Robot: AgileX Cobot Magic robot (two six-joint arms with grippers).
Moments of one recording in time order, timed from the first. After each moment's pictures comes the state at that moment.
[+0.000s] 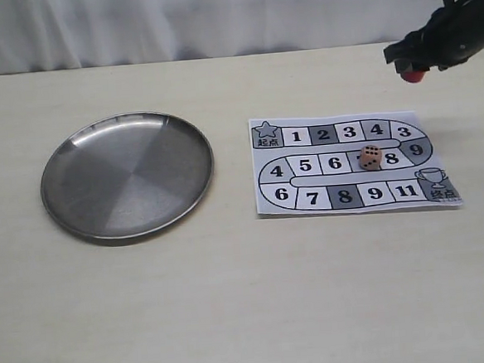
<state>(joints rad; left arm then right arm) 0.01 0.00 0.00 0.15 0.18 -0.10 -0.11 2.01 -1.46 0.36 0.50 -0.51</state>
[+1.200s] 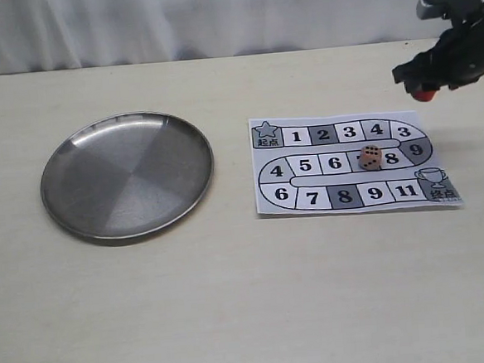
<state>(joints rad) 0.01 0.00 0.00 0.15 0.18 -0.10 -0.12 1.93 -1.35 0.33 0.48 -0.50</state>
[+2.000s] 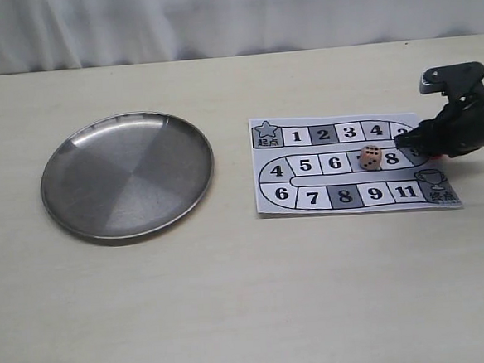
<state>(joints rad) 0.01 0.00 0.00 0.15 0.18 -0.10 -0.12 2.05 -1.03 0.37 0.01 -0.50</state>
